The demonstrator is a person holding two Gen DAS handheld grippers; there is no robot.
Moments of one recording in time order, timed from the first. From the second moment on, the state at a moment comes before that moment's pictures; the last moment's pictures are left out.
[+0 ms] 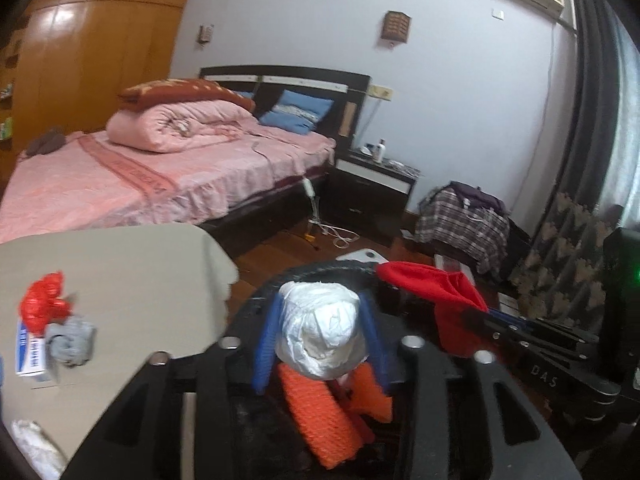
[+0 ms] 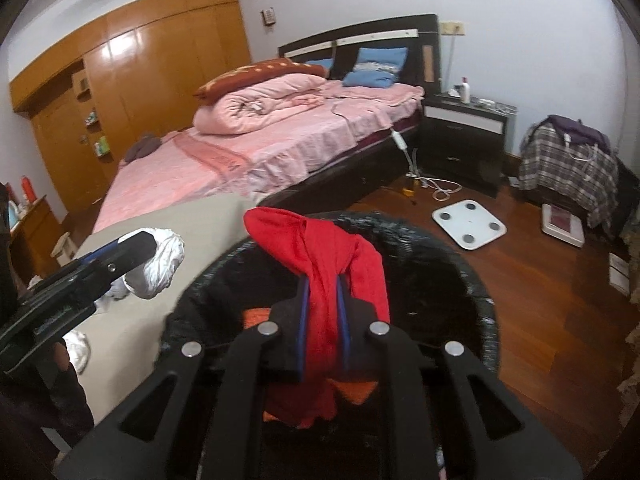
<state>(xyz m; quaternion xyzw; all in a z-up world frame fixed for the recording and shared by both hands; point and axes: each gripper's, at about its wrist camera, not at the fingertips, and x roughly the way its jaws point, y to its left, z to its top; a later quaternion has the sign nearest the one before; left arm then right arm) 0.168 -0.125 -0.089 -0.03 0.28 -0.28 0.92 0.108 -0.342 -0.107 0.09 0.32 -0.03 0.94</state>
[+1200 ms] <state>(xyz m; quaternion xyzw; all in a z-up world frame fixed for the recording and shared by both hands) 0.120 0.114 -0.140 -0.03 0.32 0.00 0.95 0.133 -0.142 -0.116 0.06 0.32 0.15 0.93</state>
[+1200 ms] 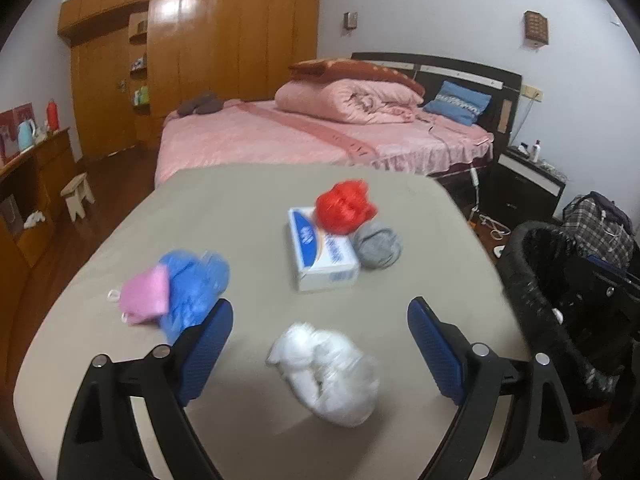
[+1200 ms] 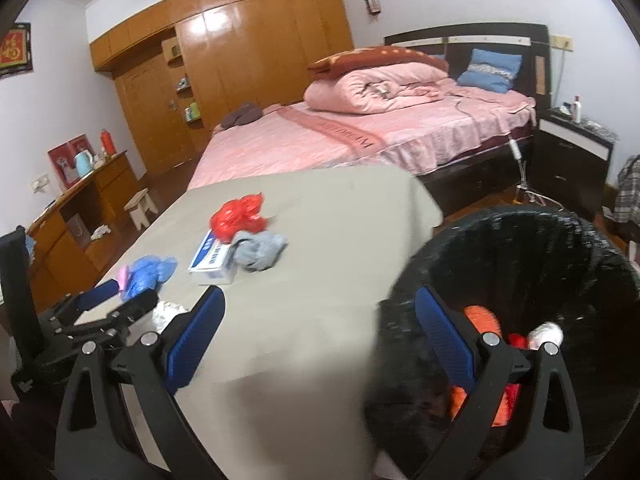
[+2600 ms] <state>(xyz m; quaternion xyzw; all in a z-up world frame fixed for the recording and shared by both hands) 0.174 0.149 -0.145 -0.07 0.33 0.00 0.94 0.191 -0.090 -0.123 0.04 0.32 0.16 0.93</state>
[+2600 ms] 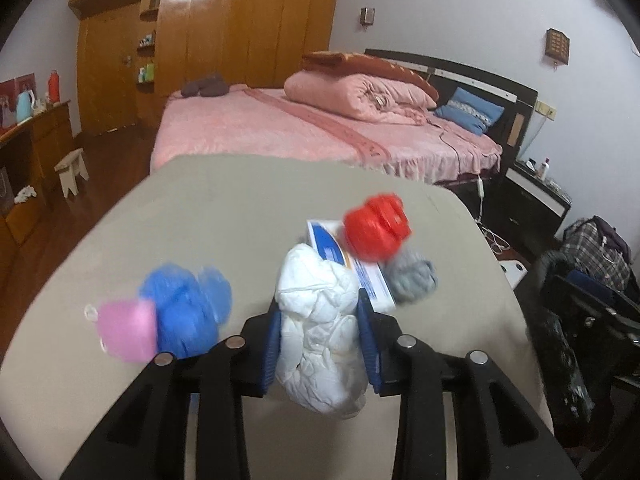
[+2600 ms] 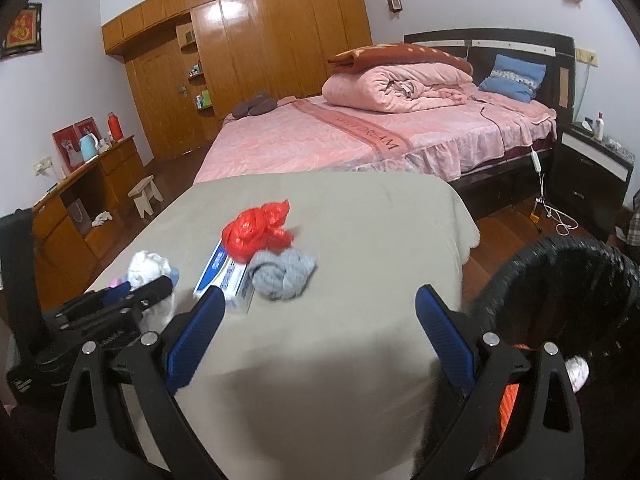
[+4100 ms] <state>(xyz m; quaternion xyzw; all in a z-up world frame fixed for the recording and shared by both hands) 0.199 0.170 -0.149 -0.08 0.31 0.00 0.95 0.241 -0.036 -0.168 0.02 0.40 0.19 0.90</state>
